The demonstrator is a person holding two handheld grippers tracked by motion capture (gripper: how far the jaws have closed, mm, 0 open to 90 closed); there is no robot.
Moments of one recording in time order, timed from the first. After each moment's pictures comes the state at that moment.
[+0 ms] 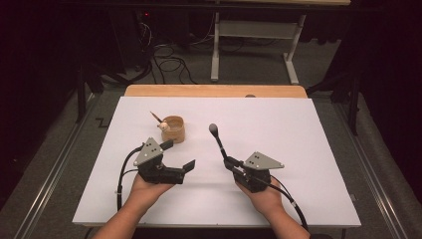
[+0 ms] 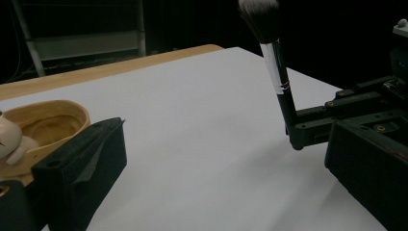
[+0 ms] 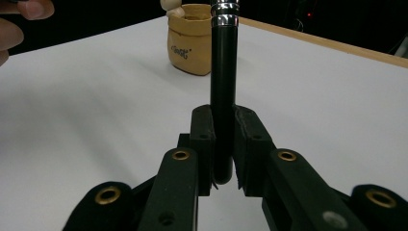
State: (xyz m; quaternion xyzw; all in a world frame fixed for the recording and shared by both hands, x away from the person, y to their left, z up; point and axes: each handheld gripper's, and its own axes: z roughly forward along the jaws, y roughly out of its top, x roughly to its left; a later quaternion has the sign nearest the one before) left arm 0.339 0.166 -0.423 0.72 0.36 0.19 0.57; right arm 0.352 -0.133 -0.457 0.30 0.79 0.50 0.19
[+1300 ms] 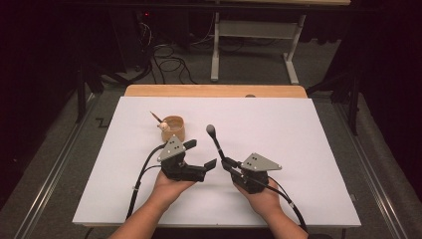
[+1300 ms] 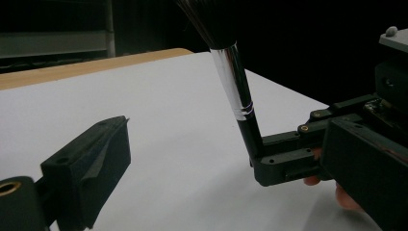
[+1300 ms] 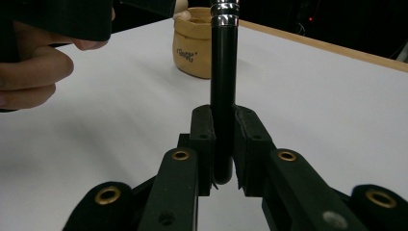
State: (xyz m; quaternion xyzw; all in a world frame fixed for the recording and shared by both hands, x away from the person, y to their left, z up) left arm 0.355 0.120 -0.435 0.71 0.34 0.14 0.60; right arm 0.349 -0.127 -0.458 0.29 0.79 0.51 0.19
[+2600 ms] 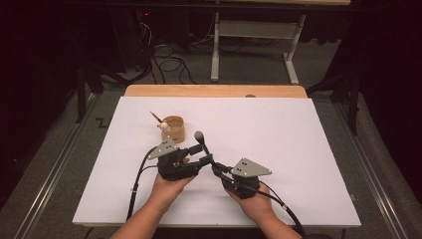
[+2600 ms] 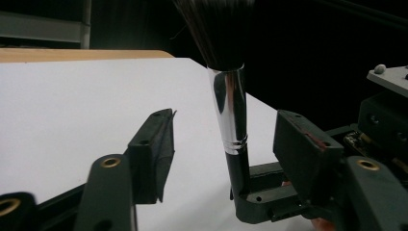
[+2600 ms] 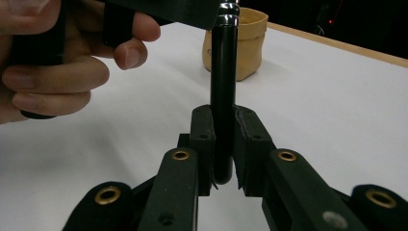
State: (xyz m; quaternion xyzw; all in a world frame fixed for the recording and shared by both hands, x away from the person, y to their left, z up) left arm 0.358 0.133 -0.445 0.68 0.35 0.07 0.64; right arm 0.337 -0.106 -0.462 0.27 0.79 0.51 0.18
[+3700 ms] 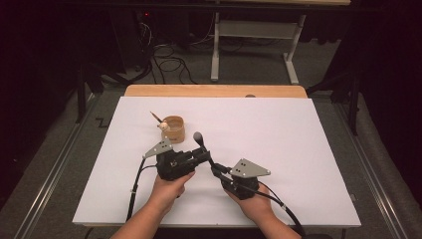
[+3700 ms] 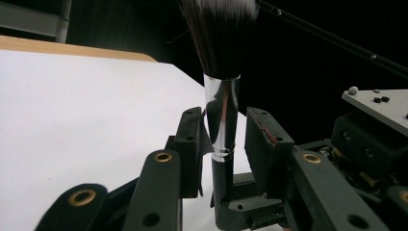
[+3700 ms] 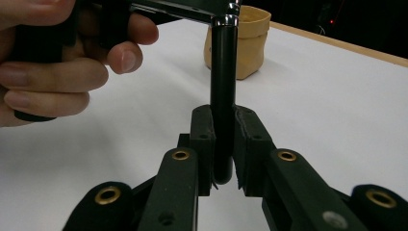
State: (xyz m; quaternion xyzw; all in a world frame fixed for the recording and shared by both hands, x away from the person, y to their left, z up) left arm 0.360 0.138 -0.451 0.65 0.35 0.02 0.67; right arm 0.336 -0.104 -0.463 0.27 0.80 0.51 0.18
